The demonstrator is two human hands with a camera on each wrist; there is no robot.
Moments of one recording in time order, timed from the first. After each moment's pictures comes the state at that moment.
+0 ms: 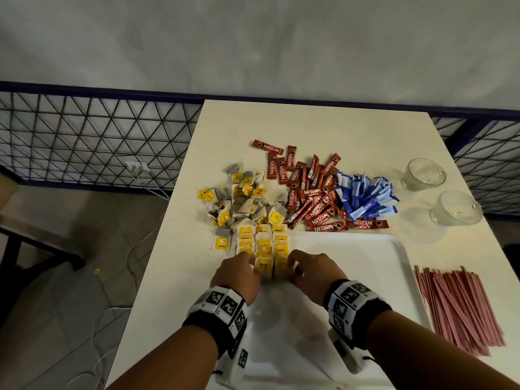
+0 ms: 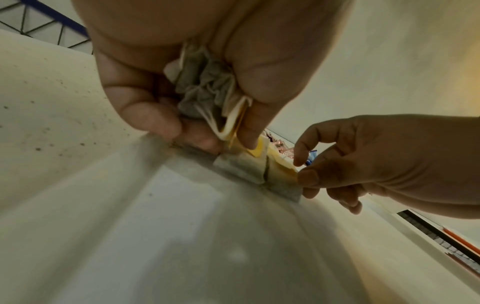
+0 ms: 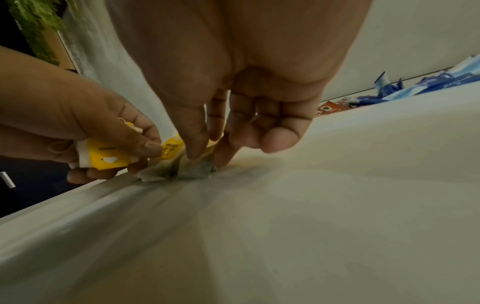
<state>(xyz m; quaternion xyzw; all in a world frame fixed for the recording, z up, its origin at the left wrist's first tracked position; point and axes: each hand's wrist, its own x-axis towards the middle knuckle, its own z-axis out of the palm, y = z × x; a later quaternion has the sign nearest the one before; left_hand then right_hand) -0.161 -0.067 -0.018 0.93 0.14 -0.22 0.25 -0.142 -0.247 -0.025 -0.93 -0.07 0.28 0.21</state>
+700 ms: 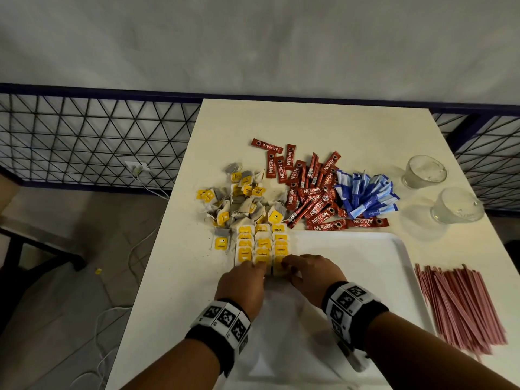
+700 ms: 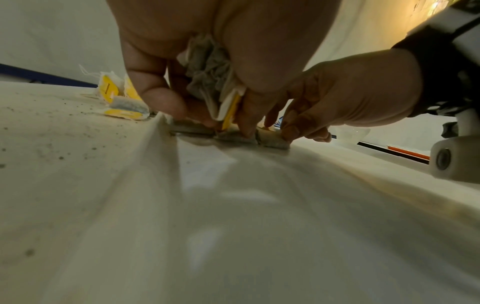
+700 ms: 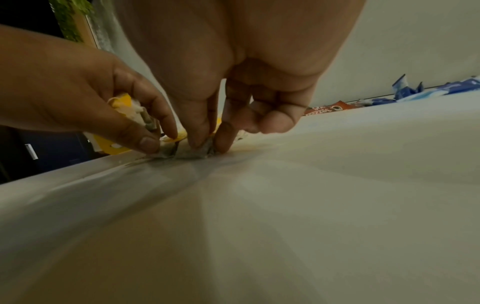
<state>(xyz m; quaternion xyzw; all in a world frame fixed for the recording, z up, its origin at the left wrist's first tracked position) -0.175 -0.077 -0.027 0.97 -0.04 -0.21 0.09 -0.146 -0.245 -0.030 -0.95 -0.14 0.24 0.16</state>
